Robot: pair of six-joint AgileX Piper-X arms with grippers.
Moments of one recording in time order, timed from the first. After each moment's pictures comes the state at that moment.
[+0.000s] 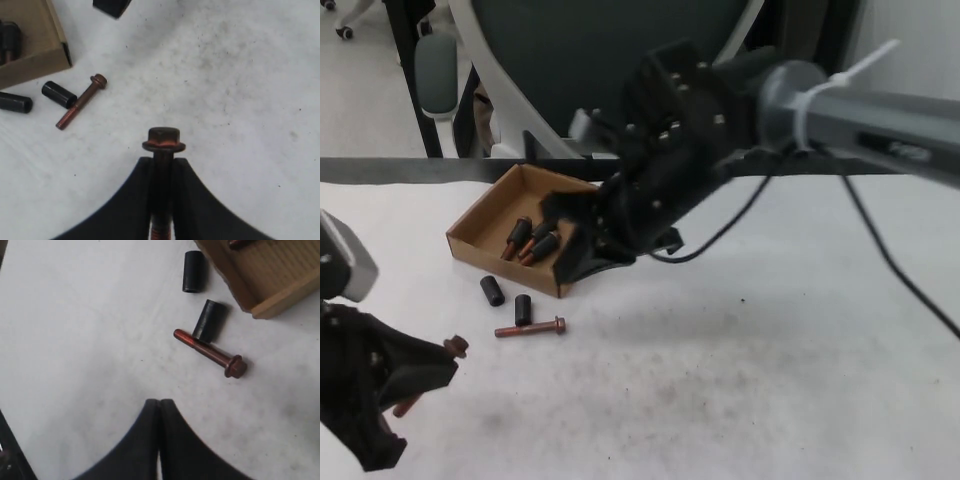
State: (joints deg) left arm -3.0 58.3 -29.8 29.7 38.0 37.0; right arm 34.6 119.6 -98.9 46.6 -33.1 18.1
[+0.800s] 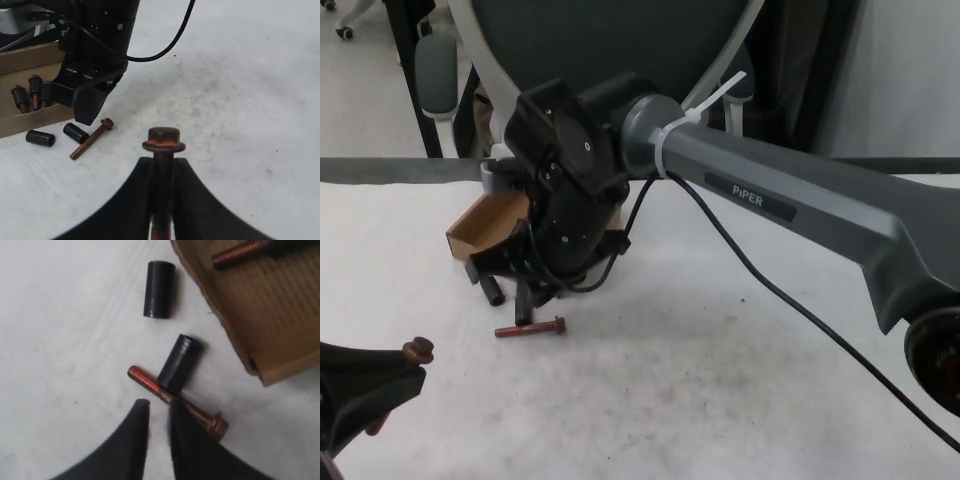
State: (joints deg) left arm -0.7 33.7 -21.0 28.7 41.0 28.4; right arm 41.8 135.5 -122.0 60.3 -12.9 13.4
